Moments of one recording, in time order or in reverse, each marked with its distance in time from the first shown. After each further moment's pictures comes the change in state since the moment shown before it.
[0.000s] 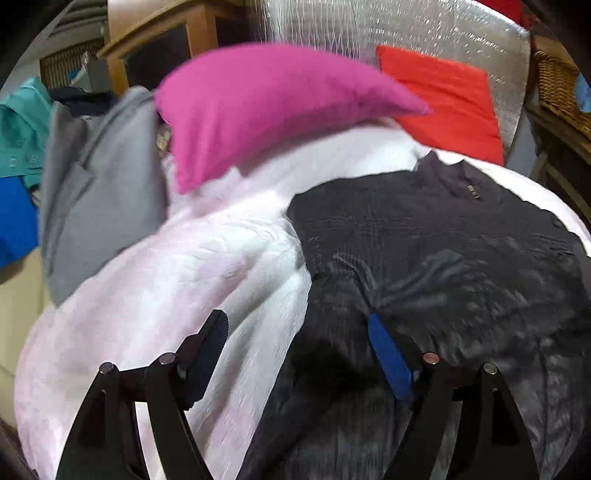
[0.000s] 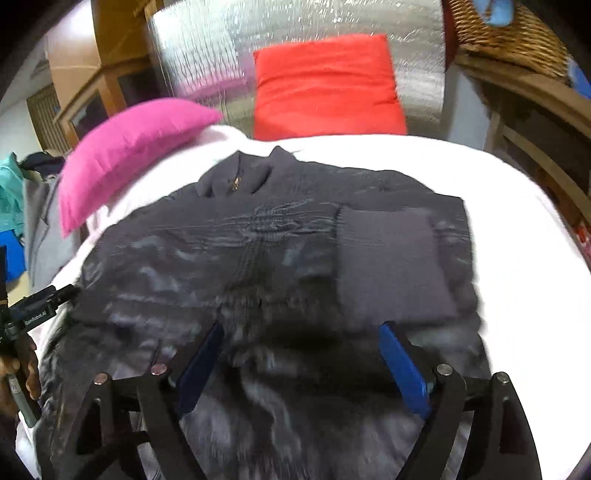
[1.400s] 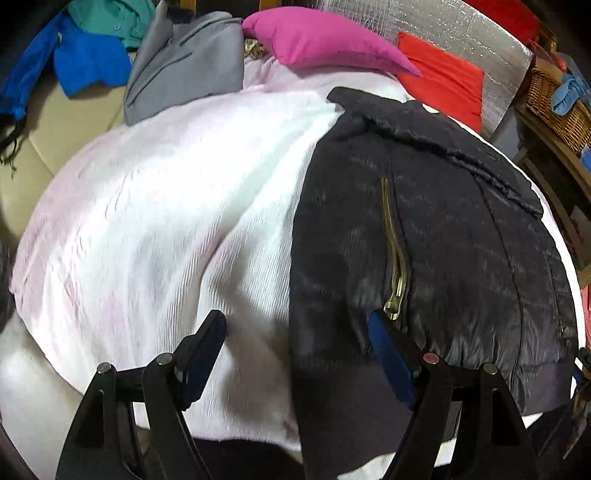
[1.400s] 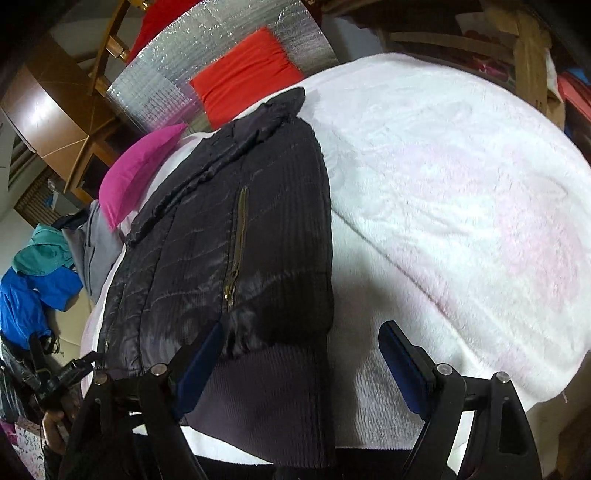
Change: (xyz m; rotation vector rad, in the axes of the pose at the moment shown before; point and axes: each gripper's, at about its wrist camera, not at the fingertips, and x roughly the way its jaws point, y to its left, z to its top) left arm -0.140 0.062 -0.209 -0.179 0.179 -0.100; right arm -0.161 -0.098 -0.246 0.389 0.053 0.148
